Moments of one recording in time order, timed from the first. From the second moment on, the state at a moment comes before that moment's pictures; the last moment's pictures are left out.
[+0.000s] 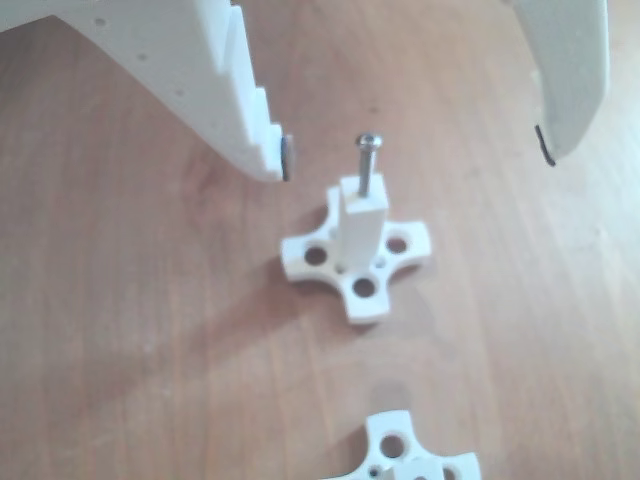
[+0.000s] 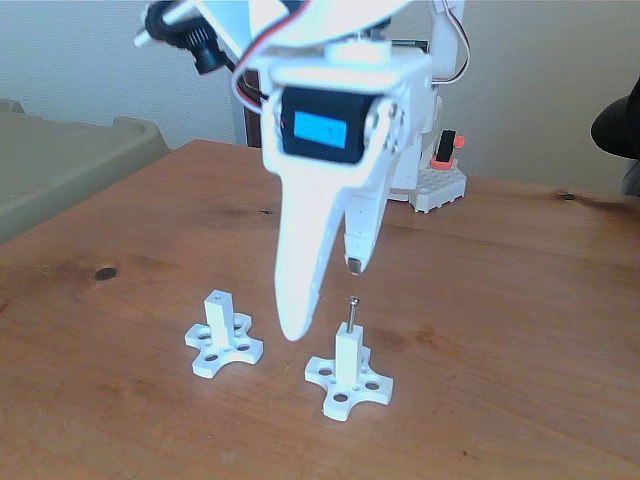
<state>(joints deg) -8.4 94.0 97.6 76.5 8.1</state>
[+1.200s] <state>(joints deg) 0.2 167.5 157.9 68.9 1.7</state>
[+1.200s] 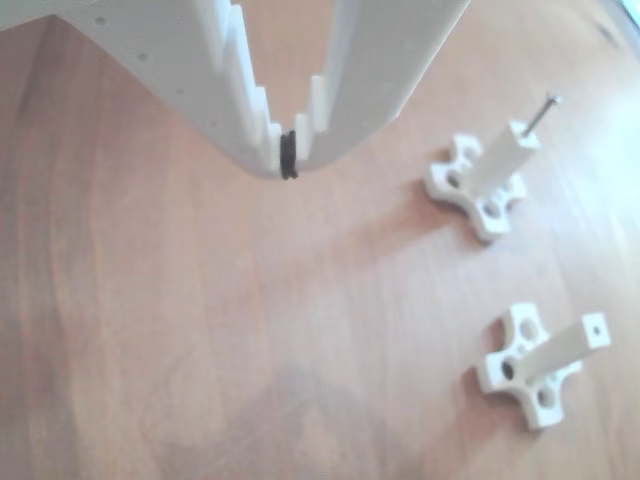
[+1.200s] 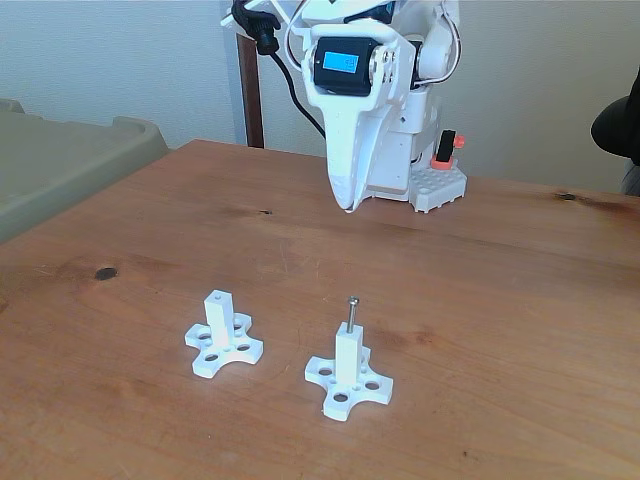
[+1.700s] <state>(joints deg) 0.7 193.6 171.9 70.0 1.1</state>
